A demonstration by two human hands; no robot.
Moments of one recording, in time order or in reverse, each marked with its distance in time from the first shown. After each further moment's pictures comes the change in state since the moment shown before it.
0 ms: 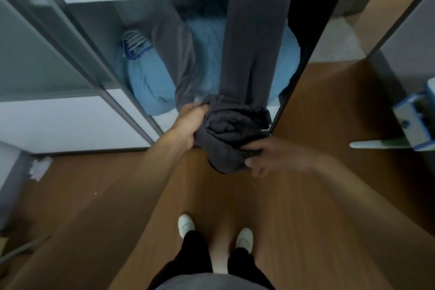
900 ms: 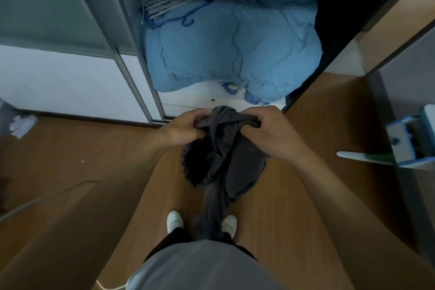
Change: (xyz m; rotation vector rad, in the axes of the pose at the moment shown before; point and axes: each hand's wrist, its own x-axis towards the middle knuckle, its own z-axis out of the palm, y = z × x) left_hand -0.046 -0.032 -0.126 0.563 -0.355 0.205; right_hand 0.035 -0.094 0.074 -0.215 0.509 -0.301
